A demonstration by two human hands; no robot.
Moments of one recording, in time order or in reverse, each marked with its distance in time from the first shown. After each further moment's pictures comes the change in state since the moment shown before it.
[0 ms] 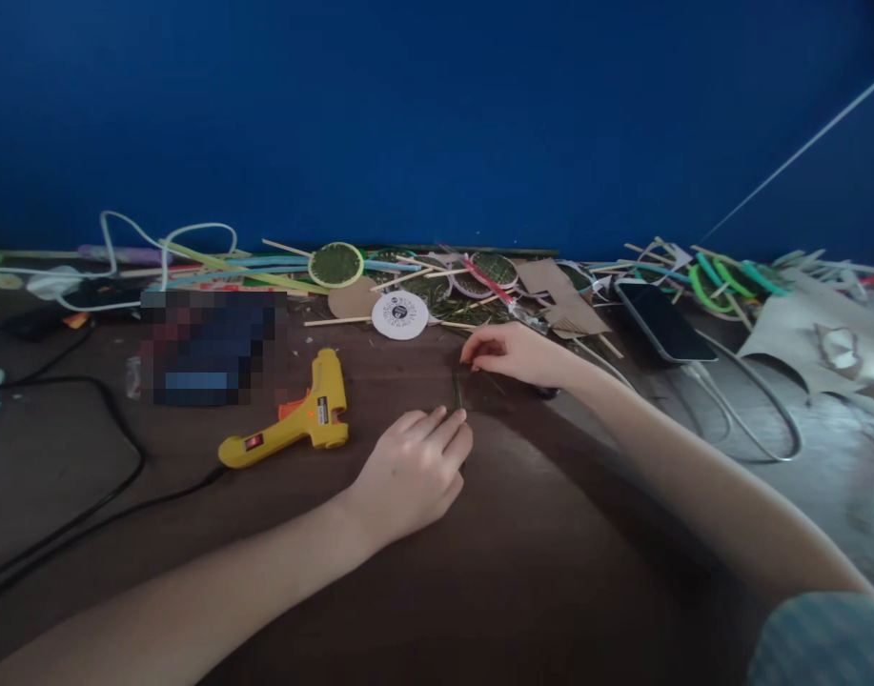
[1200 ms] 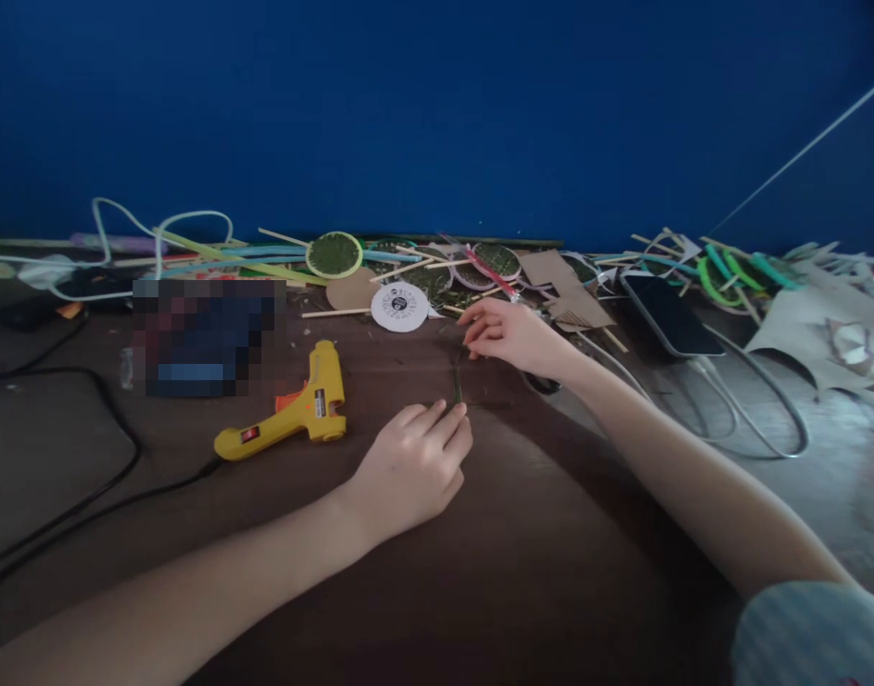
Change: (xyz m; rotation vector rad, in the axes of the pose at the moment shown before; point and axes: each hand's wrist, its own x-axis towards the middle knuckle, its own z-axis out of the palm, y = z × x) left_hand 0.000 0.002 -0.001 0.010 -0.015 0.018; right_hand 0.004 -0.002 0.004 0.230 0.145 0.057
